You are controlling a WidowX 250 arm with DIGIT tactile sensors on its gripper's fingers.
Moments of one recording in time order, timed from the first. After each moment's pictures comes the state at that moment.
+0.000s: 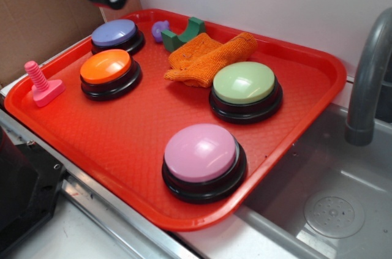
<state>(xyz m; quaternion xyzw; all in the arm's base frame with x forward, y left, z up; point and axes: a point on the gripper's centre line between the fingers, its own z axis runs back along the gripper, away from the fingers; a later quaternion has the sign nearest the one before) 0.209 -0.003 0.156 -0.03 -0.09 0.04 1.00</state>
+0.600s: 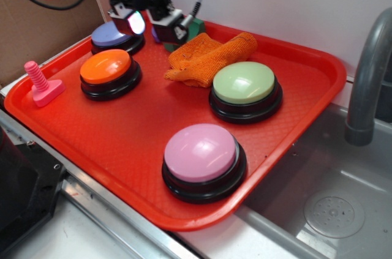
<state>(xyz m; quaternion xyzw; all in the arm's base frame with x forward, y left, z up) 0.274 0.011 0.073 -0.04 -0.08 0.09 0.99</state>
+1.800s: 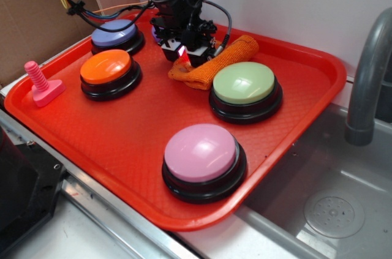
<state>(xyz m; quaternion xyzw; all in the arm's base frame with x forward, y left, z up) 0.307 0.000 0.018 -0.03 -0.08 0.07 0.99</state>
